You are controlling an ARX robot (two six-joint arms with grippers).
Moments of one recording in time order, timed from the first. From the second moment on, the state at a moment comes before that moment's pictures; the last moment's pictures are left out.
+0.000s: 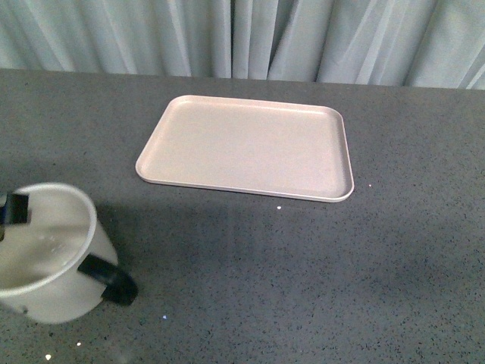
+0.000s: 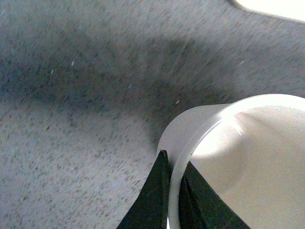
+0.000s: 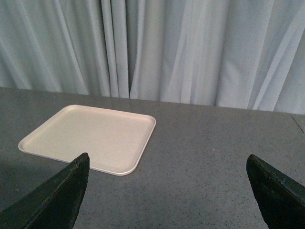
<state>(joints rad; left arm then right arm) -0.22 1.39 0.57 -0.12 -0.05 -0.24 0.00 0.00 0.02 0.00 0.00 -0.01</state>
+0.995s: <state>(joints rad) -0.48 2.24 1.70 -0.43 0.02 -0.17 0.00 0.00 0.02 0.00 0.00 -0.01</state>
